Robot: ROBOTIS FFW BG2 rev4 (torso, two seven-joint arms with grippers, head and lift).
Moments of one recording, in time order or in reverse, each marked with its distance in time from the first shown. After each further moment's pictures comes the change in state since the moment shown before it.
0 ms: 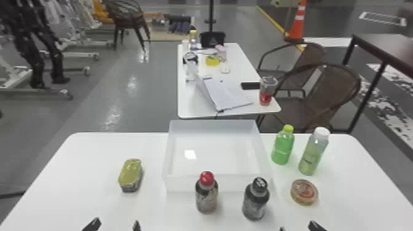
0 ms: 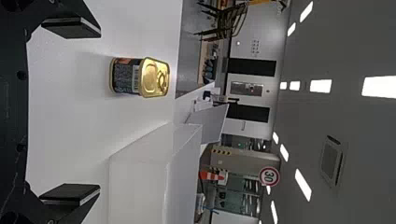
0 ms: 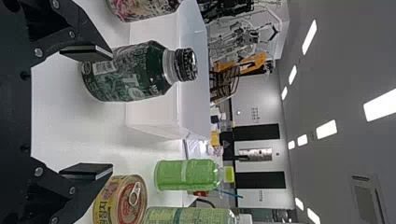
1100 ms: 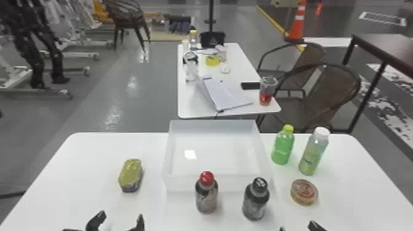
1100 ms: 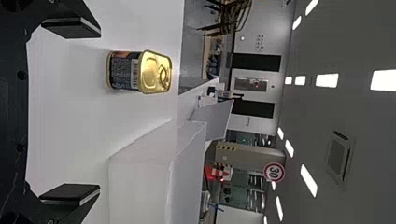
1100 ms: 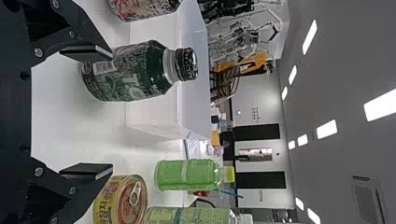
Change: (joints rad) left arm -0.069 0.023 -0.016 0.056 -0.001 0.029 -0.002; right arm -0.003 0.000 0.000 0.004 0.000 0.000 0.000
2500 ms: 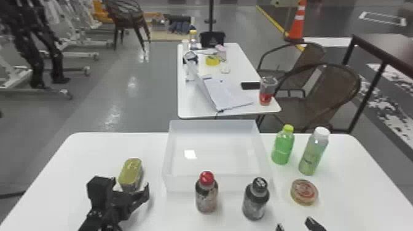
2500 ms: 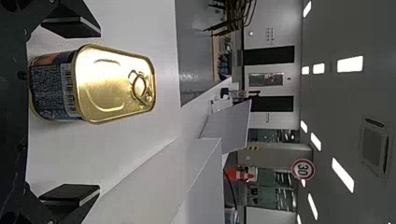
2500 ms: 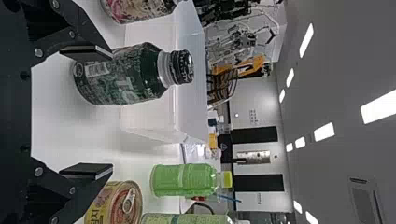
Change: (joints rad) left arm -0.400 0.024 0.012 0.399 -0.139 0.058 0.007; right arm -0.023 0.000 0.007 0.016 -0.003 -0.004 0.009
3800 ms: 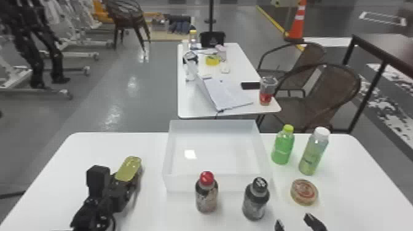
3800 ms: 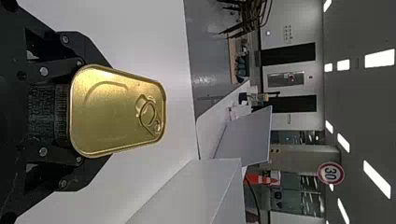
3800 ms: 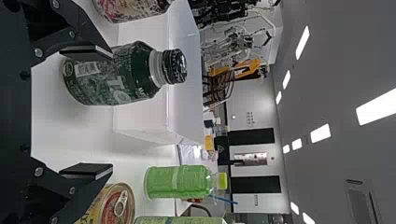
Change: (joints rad) left arm -0.104 0.030 0.028 0.103 -0.050 0.078 -0.035; right arm -0.019 0.000 -0.001 0.007 -0.007 0.000 0.008
